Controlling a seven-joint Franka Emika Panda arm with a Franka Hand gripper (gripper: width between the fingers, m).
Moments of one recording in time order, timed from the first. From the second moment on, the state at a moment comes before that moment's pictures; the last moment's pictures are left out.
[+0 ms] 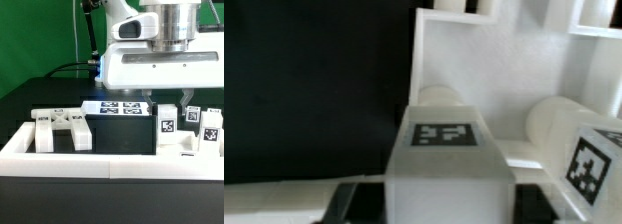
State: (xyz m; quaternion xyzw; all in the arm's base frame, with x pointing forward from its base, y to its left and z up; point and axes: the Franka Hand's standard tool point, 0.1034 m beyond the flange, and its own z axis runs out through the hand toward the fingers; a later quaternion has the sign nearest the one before) arm 0.611 0.037 0.084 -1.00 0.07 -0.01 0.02
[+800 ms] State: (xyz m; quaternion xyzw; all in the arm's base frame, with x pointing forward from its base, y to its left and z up) arm 0.610 0.045 0.082 -0.90 0.44 0.00 0.03
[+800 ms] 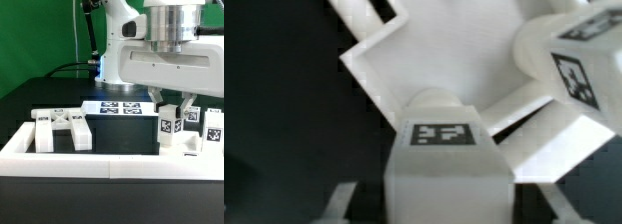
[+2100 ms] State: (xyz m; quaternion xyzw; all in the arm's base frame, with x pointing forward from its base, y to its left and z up) arm 0.609 0.052 0.082 -0.95 0.32 0.00 0.03
